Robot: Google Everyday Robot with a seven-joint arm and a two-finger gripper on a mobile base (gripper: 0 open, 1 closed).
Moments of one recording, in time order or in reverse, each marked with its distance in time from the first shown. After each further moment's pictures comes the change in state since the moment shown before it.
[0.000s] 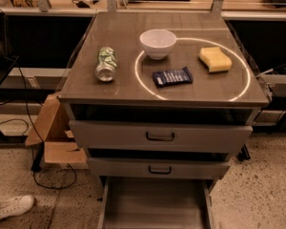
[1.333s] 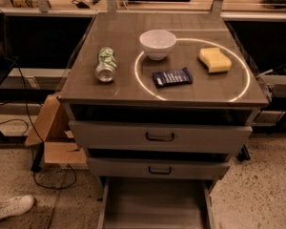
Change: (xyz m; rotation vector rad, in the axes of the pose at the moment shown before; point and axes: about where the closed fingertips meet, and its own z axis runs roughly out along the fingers) arm -0.002 -0.019 0.047 -0.219 -0.131 0.156
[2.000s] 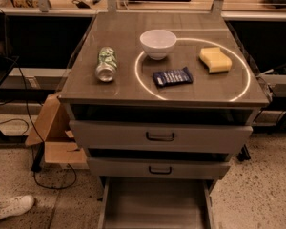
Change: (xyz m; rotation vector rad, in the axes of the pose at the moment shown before) arm 0.000 -0.009 0.004 -0.046 -0.023 0.033
